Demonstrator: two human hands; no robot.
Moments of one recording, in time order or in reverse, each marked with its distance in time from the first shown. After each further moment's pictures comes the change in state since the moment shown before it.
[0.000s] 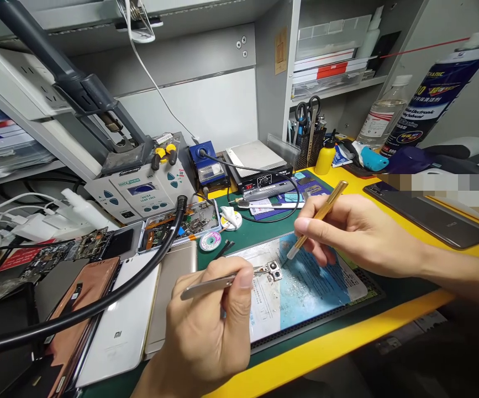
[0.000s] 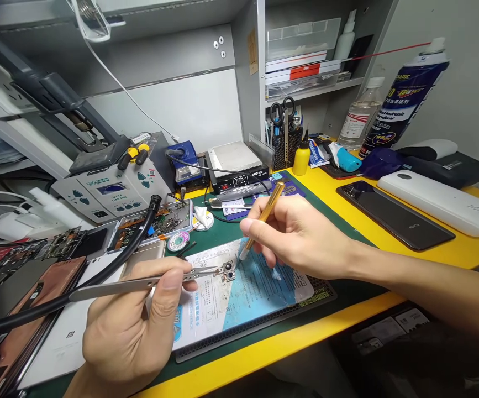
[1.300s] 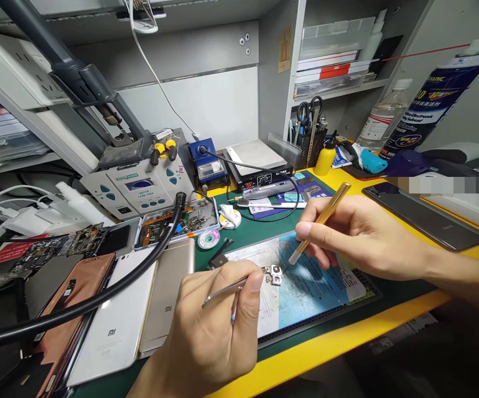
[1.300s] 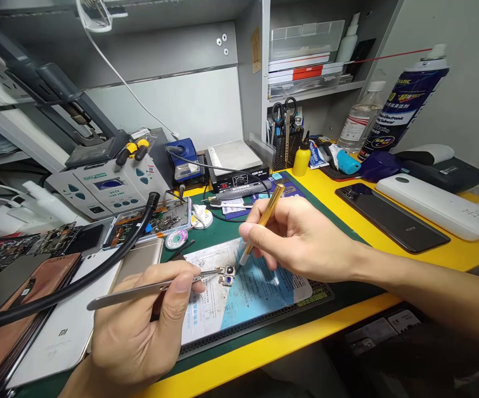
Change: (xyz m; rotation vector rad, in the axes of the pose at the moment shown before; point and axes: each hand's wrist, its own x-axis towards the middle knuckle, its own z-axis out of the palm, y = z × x) left_hand 0.001 -0.001 0.004 0.031 -0.027 0.138; right_hand -0.003 -0.003 -0.002 -0.059 -0.038 -0.016
